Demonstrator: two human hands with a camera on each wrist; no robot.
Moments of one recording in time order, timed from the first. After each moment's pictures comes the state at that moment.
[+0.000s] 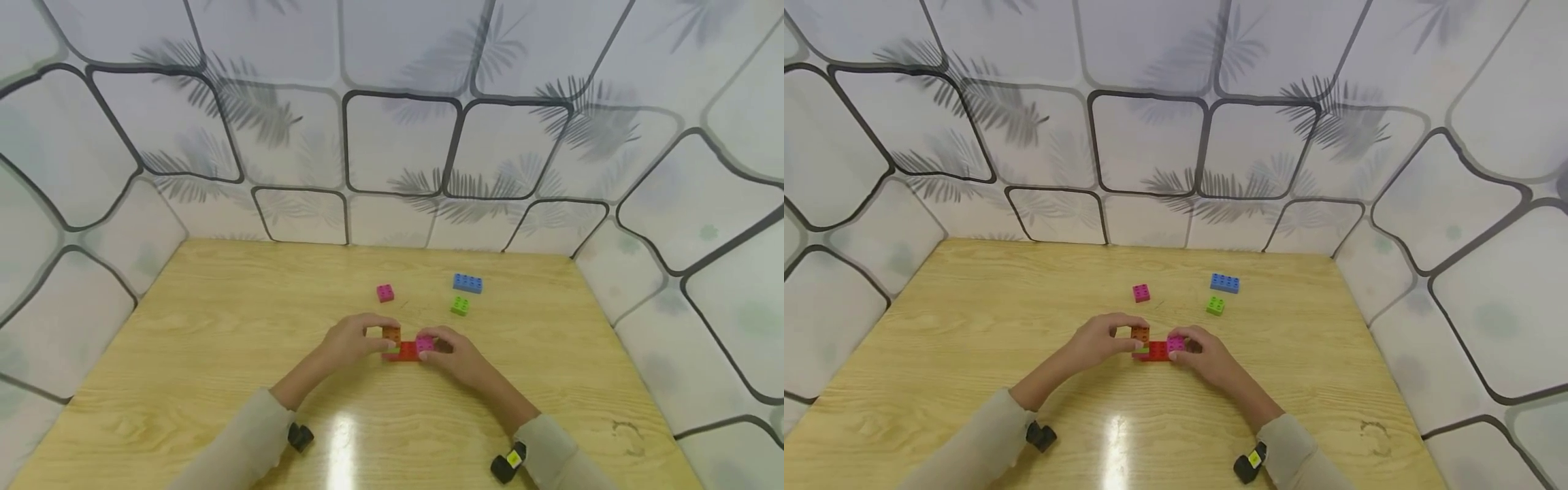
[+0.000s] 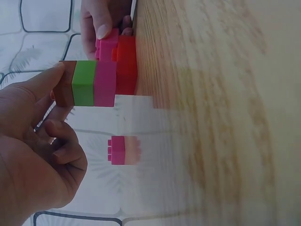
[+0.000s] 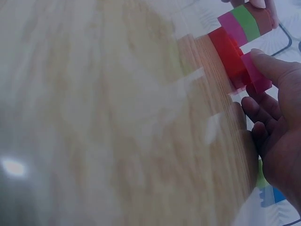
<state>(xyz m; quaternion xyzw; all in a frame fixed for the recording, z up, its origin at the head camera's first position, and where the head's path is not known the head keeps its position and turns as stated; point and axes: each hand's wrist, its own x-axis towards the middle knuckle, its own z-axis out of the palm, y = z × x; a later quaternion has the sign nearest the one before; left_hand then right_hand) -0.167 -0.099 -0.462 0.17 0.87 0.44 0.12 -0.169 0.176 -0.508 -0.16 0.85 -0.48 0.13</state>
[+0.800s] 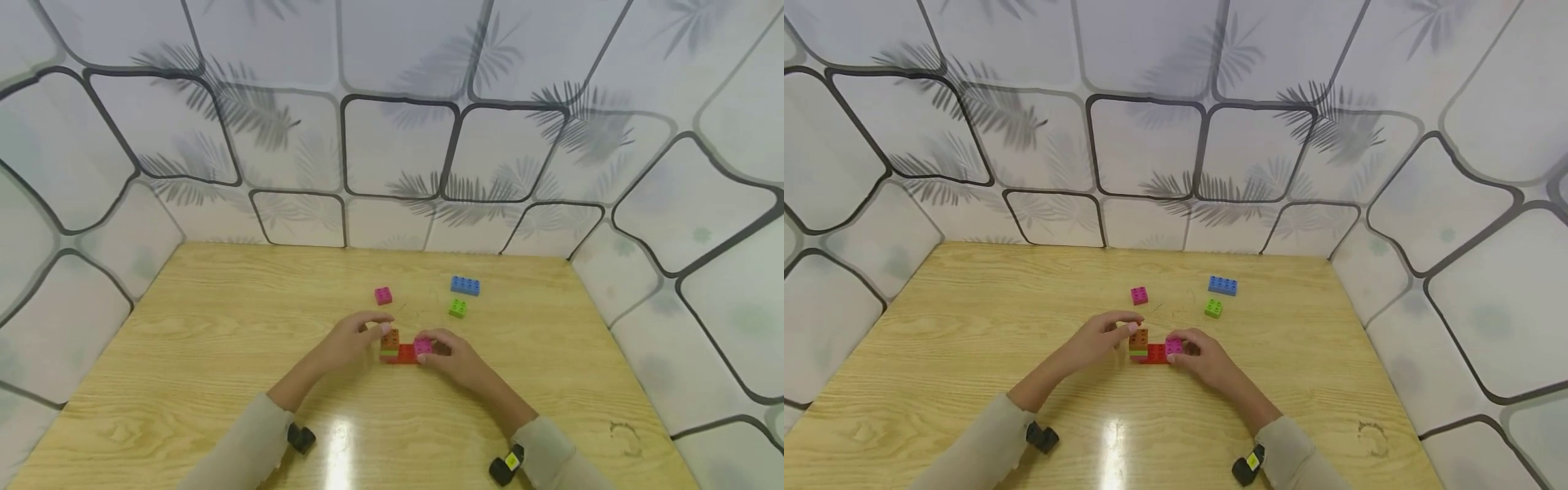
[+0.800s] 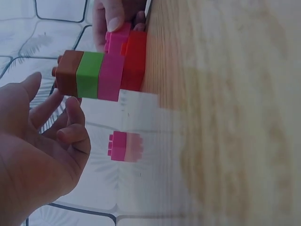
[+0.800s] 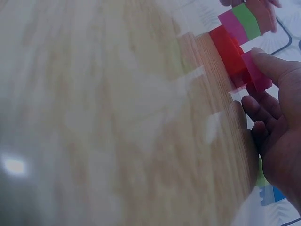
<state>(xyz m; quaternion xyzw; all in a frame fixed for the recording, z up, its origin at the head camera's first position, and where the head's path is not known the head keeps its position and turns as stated) -0.174 -0.101 -0.462 0.18 0.83 0.52 0.13 -0.170 0.177 -0.508 -0.17 0.85 -0.48 0.12</state>
